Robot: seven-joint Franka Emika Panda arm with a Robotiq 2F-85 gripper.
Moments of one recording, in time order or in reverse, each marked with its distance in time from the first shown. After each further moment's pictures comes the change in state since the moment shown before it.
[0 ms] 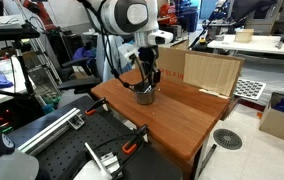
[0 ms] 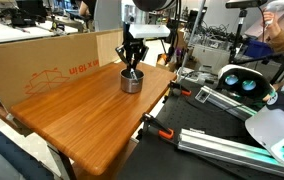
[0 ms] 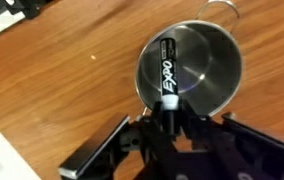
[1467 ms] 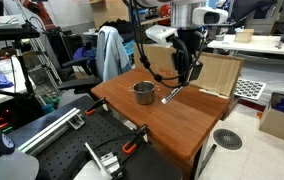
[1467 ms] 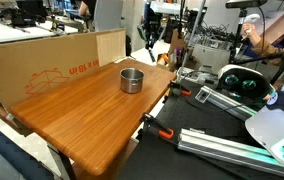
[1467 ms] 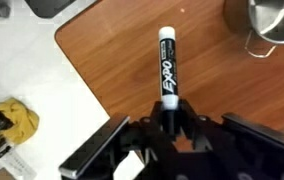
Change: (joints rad) arm -0.205 -0.058 -0.071 0.121 0.062 -0.214 -0.226
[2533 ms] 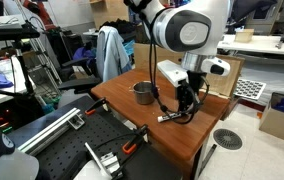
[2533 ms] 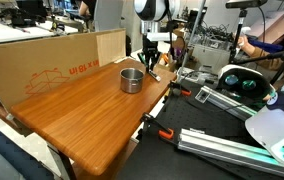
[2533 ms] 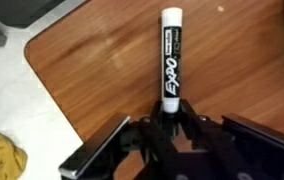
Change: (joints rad) arm -0.045 0.315 0.010 0.163 0.119 -0.027 -0.112
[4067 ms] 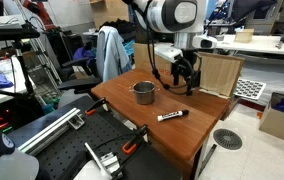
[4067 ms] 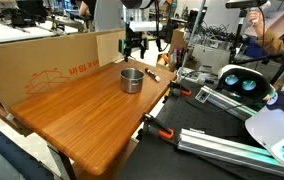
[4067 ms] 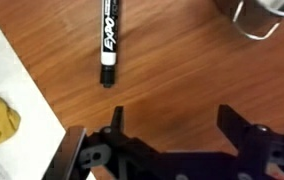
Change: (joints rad) arm 0.127 -0.028 -0.001 0.087 -0.083 -0.014 0.106
